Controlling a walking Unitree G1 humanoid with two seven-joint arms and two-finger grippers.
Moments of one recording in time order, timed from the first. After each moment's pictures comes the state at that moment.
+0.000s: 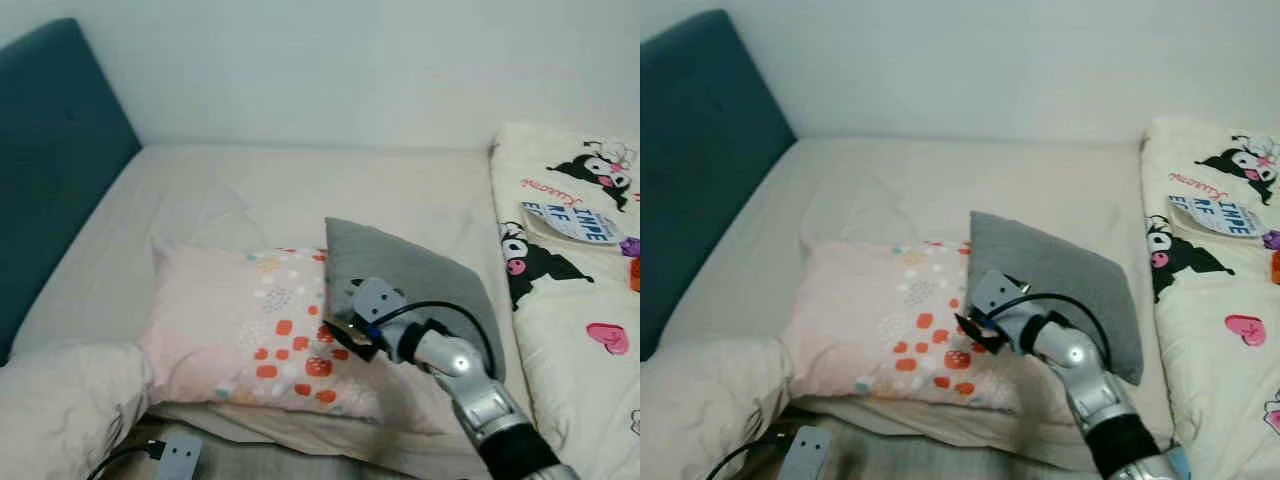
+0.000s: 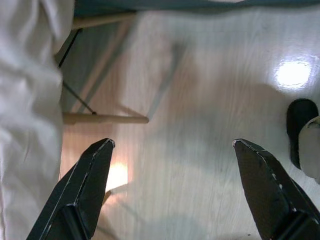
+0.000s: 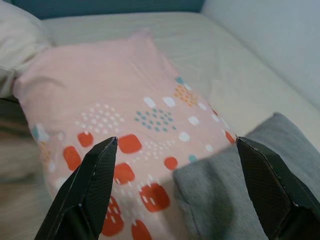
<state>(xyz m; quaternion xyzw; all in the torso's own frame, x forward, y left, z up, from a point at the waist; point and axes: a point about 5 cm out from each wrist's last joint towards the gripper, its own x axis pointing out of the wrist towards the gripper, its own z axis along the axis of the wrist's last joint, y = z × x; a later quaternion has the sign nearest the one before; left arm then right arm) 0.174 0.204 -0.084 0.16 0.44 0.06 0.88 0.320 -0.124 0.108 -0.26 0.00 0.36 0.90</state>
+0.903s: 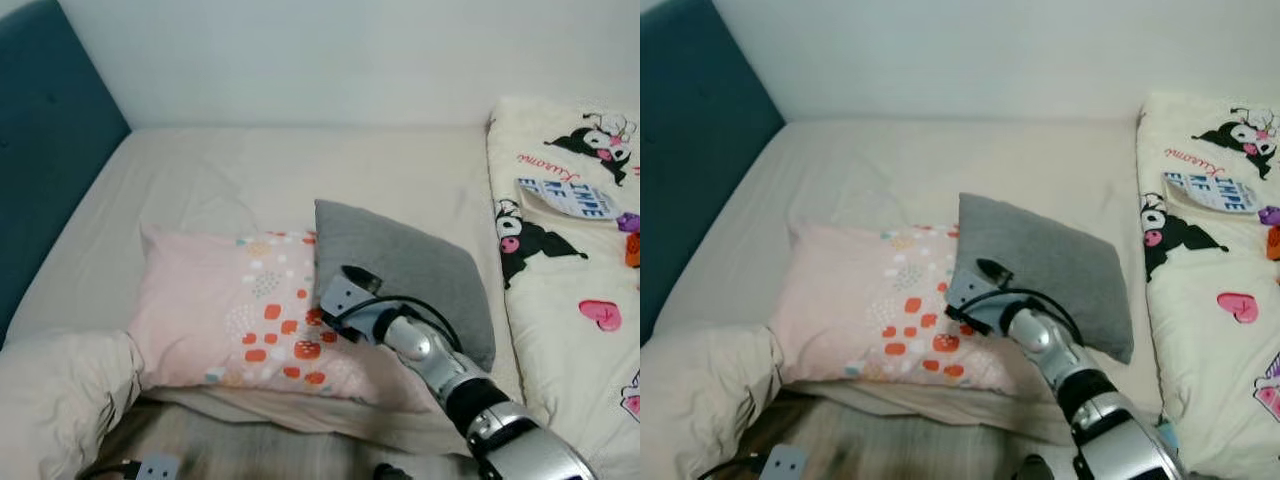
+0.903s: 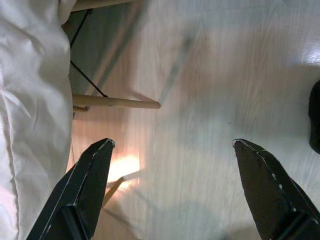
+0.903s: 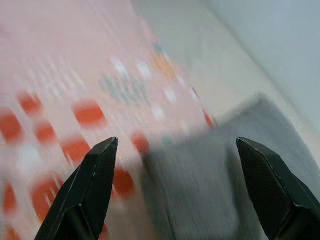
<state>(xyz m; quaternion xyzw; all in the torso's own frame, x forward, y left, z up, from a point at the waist) 0.145 0.231 -0.086 0.18 0.42 0.10 0.89 0.353 -0.081 0.111 -0.35 -0.06 0.34 0.87</state>
